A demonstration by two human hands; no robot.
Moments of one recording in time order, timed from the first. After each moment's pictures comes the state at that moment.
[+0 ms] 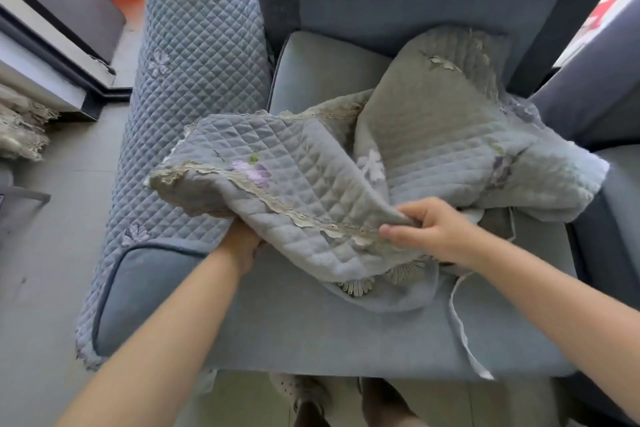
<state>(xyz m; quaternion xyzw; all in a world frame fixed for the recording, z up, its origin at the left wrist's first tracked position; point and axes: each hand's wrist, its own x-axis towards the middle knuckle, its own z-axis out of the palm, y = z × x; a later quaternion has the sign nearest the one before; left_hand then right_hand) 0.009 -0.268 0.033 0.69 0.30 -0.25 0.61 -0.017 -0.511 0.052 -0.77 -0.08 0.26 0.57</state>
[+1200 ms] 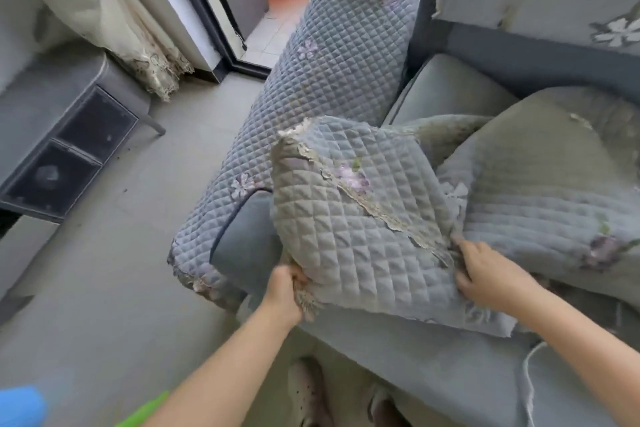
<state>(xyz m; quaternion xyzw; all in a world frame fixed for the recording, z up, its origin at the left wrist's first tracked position) -0.109 -0.194 0.022 0.34 0.46 -0.08 0.82 -0.026 -0.444 0.022 -0.93 -0.14 0.35 0.01</state>
